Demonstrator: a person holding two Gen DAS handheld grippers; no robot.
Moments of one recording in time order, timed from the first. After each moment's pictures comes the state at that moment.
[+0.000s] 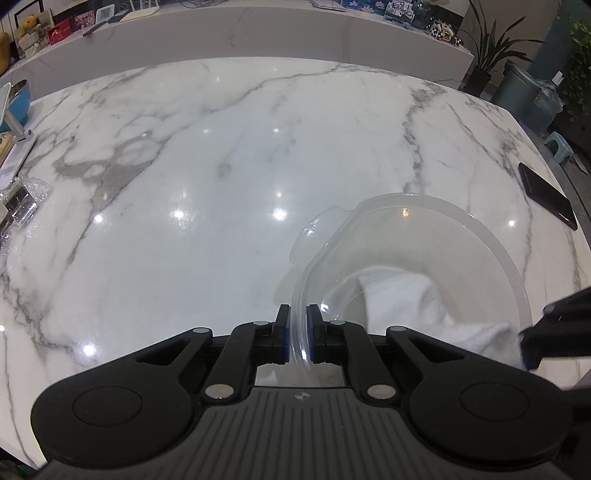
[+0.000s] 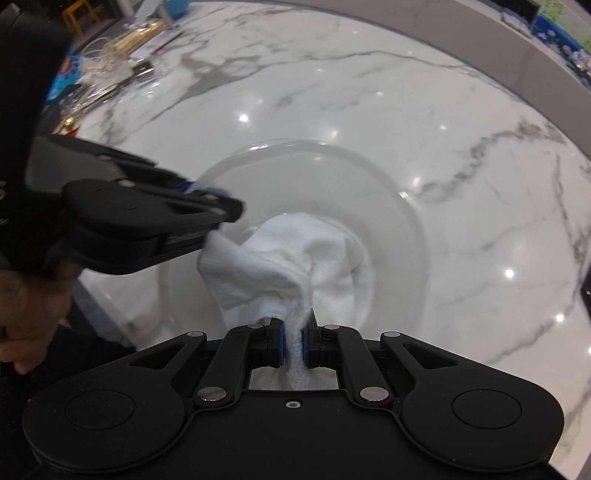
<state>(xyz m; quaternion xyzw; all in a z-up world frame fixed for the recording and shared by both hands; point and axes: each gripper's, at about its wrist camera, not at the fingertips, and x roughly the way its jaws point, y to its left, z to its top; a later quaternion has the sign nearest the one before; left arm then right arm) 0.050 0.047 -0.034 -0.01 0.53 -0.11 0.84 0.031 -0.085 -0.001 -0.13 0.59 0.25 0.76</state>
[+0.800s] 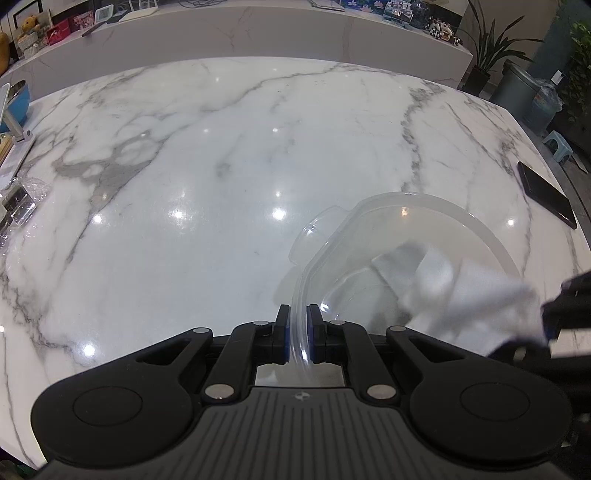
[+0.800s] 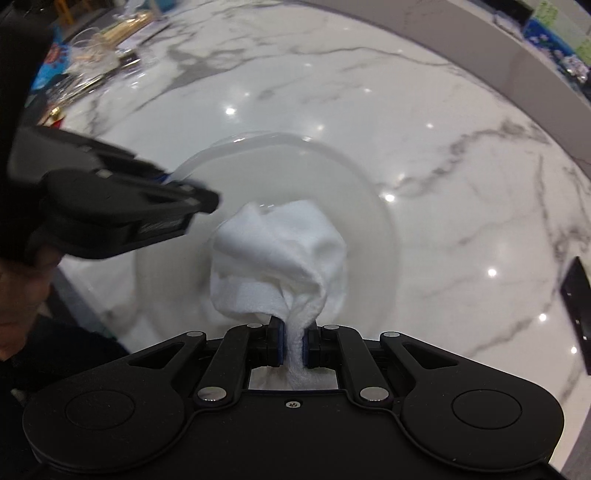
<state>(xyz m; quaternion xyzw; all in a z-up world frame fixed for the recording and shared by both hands) 0.050 0.047 -0.035 -0.01 0.53 -0.11 0.84 0.042 -0.102 0.005 -0.16 0.58 0.20 0.77</state>
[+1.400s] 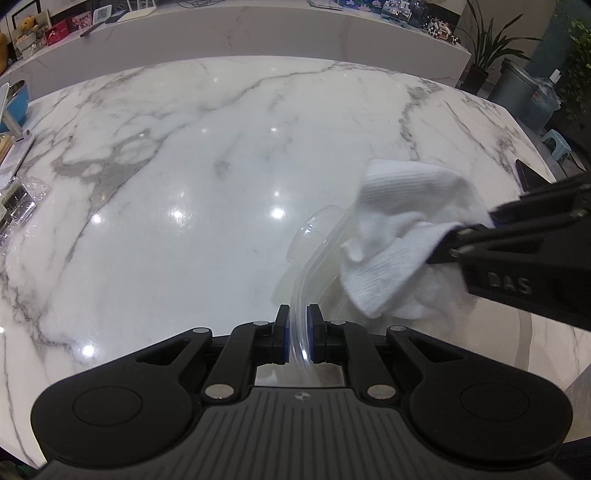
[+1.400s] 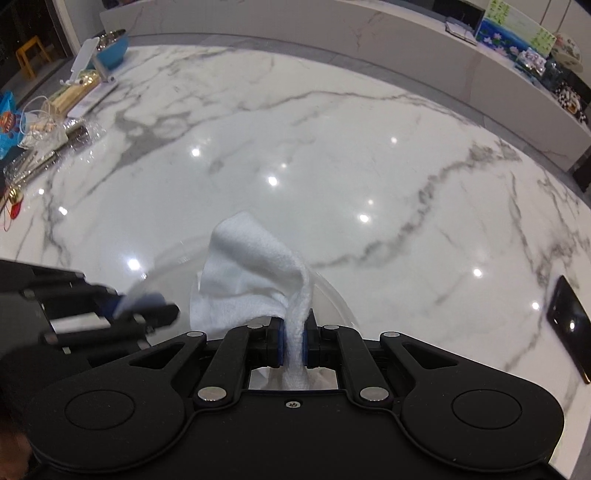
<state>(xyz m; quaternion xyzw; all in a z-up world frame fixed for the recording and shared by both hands) 0.049 0.047 -0.035 0.00 0.53 -0.11 0.84 0.090 -0.085 0.007 -0.11 0.55 0.16 0.82</state>
